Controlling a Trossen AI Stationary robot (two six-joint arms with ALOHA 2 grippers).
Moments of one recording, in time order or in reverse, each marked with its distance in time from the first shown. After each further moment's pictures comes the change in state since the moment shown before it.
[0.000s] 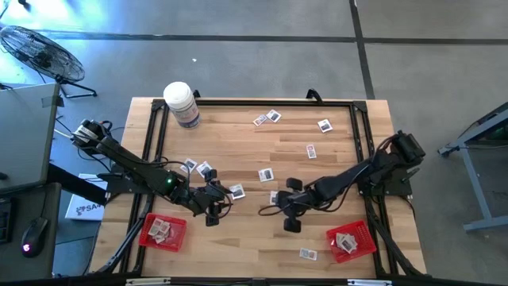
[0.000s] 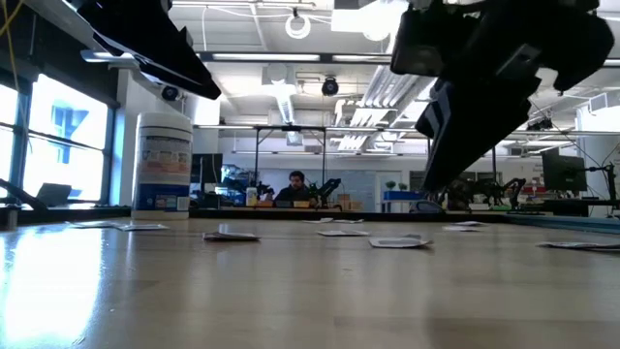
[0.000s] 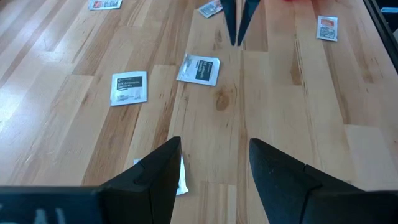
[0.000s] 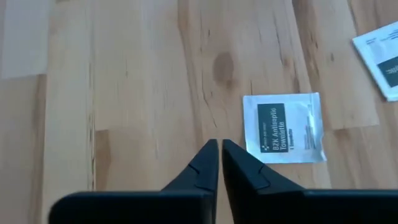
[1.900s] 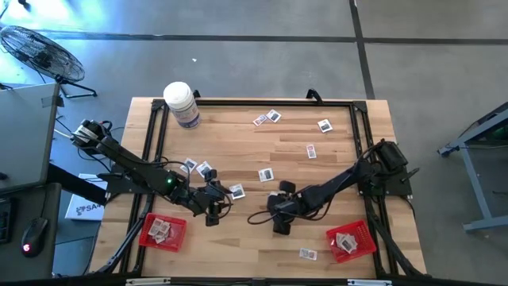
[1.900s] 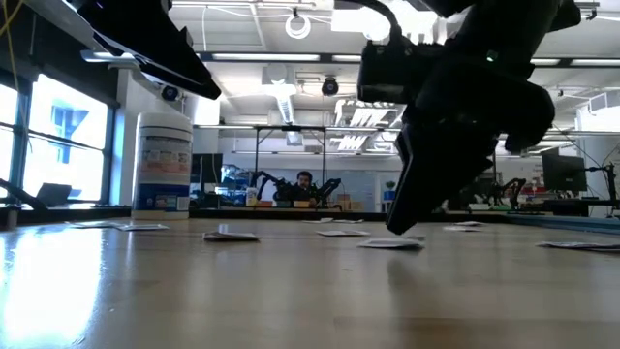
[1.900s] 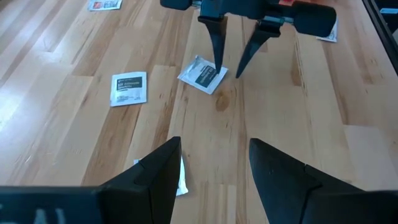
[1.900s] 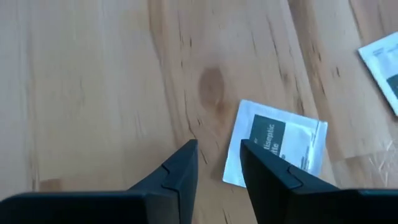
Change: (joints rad) left arm 0.000 0.000 0.000 0.001 0.001 0.000; right arm 0.012 0.192 0.132 -0.030 0.123 0.037
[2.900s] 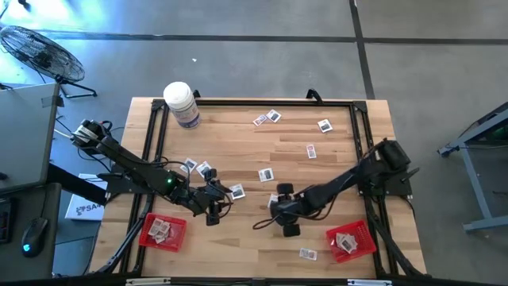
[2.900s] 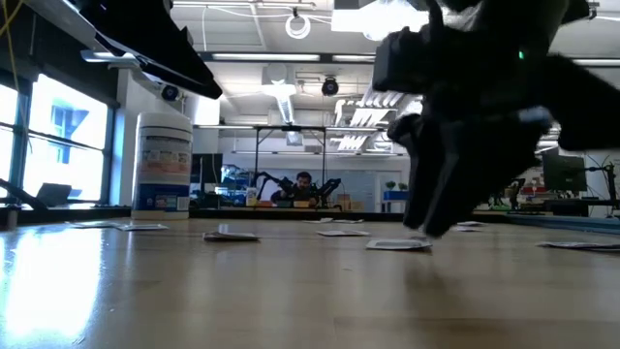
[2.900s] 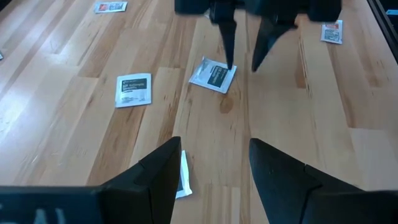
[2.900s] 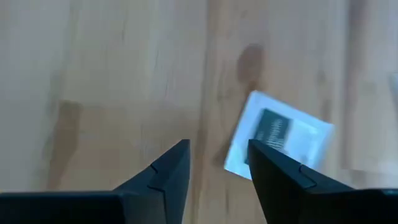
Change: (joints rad) left arm 0.000 0.000 0.000 0.000 -0.018 0.000; right arm 0.014 -0.028 -0.029 -0.014 -0.085 -0.291
